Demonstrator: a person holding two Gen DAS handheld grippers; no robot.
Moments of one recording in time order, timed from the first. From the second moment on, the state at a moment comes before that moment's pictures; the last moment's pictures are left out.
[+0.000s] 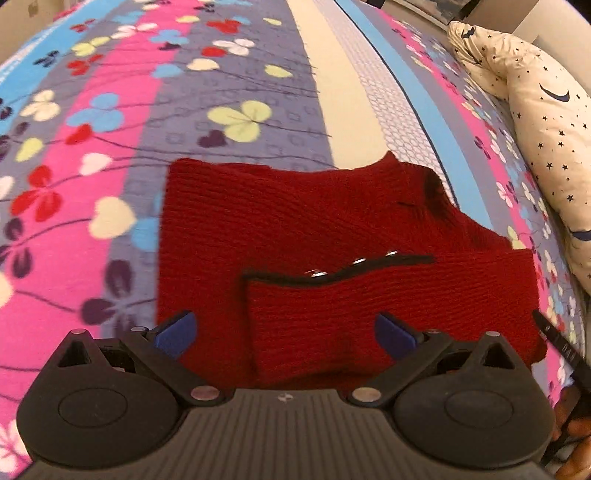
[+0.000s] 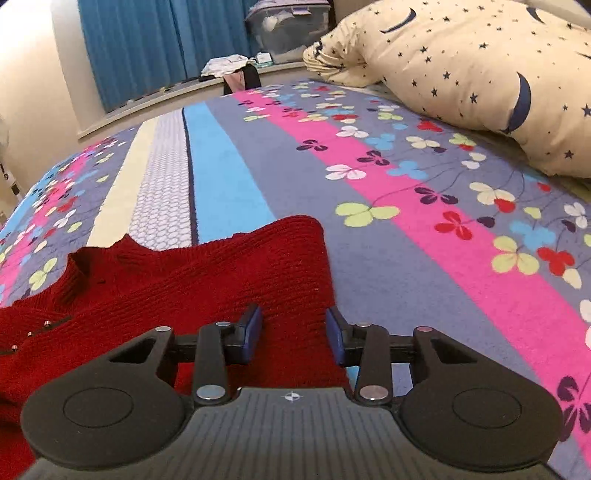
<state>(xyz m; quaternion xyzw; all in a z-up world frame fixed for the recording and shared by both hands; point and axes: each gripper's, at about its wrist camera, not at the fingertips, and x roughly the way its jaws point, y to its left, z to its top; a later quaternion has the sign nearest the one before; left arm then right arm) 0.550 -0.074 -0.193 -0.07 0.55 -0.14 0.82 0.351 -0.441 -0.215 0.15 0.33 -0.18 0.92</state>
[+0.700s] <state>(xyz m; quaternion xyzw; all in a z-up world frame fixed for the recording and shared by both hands) 0.541 -0.076 -0.136 -0.02 0.45 -0.12 0.88 0.347 -0.428 -0.191 0.12 0.27 -0.15 0.94</state>
